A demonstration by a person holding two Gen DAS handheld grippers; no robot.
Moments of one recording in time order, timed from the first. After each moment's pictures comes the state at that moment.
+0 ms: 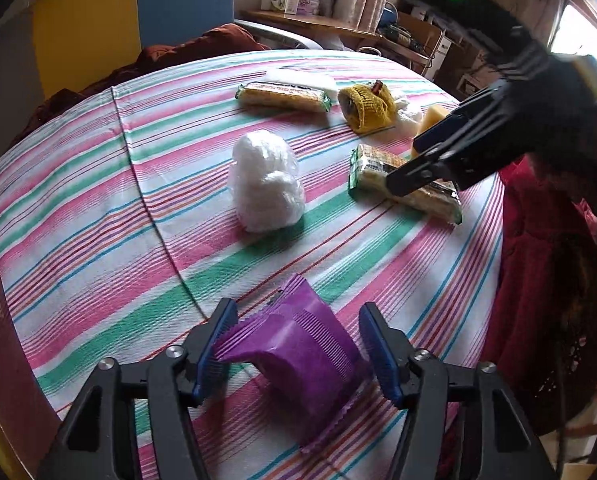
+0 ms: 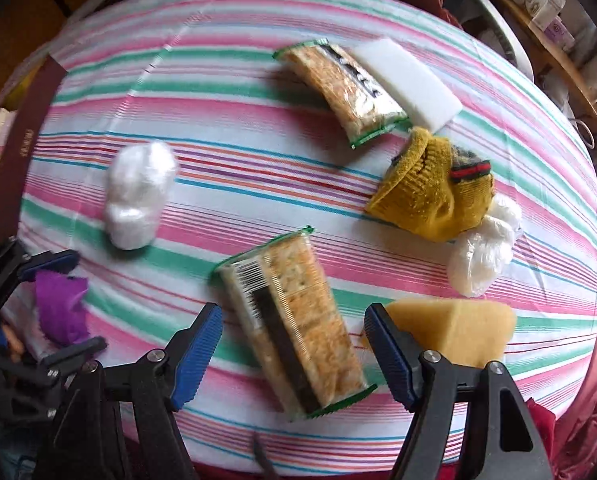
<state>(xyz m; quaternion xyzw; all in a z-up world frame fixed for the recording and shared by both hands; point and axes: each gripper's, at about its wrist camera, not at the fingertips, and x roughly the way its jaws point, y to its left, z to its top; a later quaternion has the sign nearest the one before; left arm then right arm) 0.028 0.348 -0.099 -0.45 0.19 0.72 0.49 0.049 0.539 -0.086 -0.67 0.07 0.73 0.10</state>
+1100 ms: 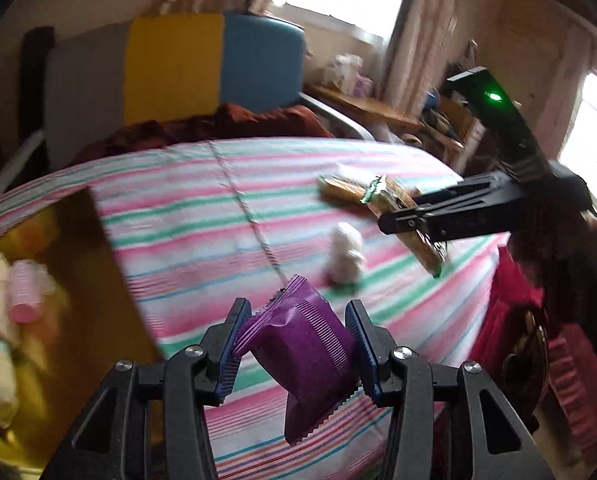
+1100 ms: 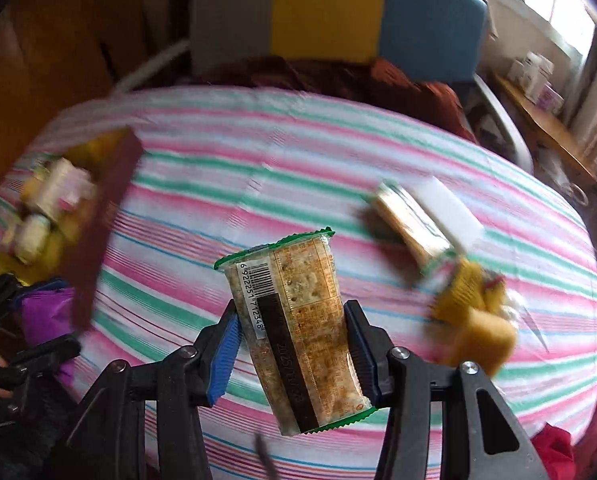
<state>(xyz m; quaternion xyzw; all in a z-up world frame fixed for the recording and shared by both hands) 0.006 0.234 -0.019 -0.38 0.07 0.82 0.43 0.035 0.439 -0.004 -0.51 0.06 0.85 0.08</state>
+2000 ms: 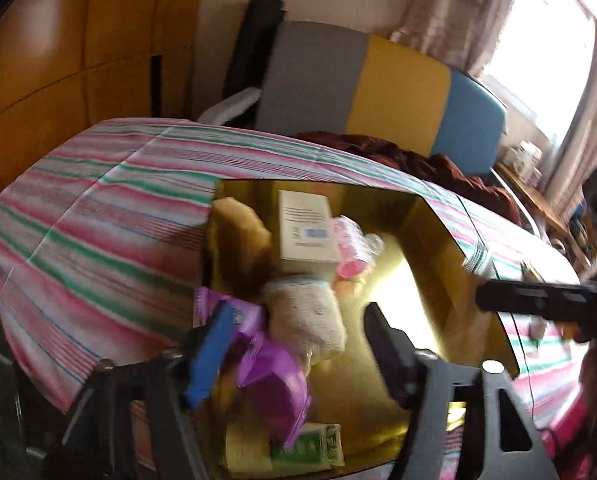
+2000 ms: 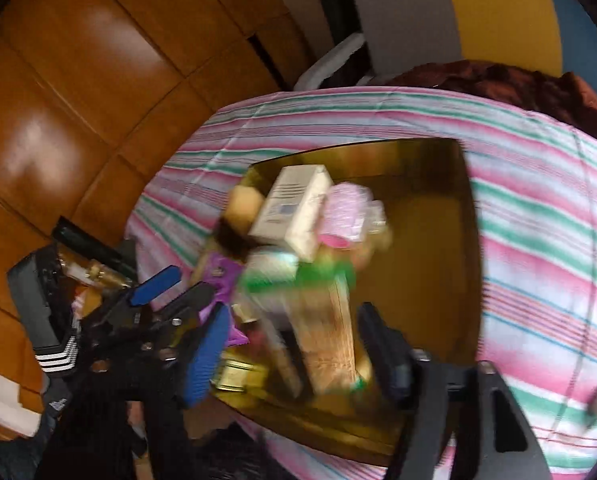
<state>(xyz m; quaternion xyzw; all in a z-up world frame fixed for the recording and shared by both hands) -0.075 -0.010 -0.032 -0.39 -0.05 0.91 0.15 -0.087 0.205 -0.006 -0.48 0.17 0.84 -0.17</state>
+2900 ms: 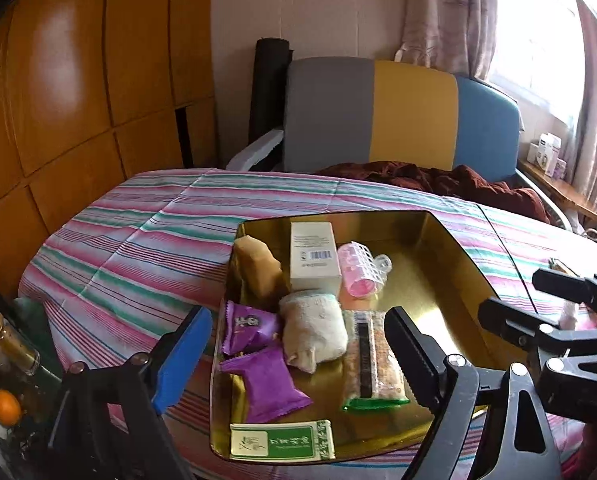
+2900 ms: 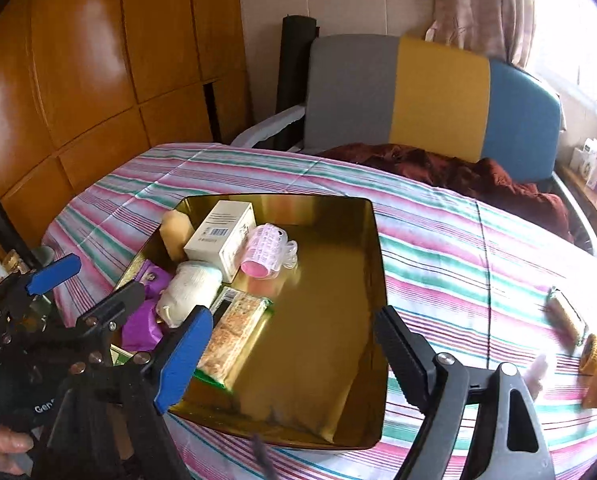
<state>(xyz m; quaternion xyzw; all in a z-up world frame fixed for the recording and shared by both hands) -0.032 0.024 -0.009 -0.32 0.03 0.94 0.09 -0.025 0.193 0.009 -0.37 0.02 0.93 0.00</state>
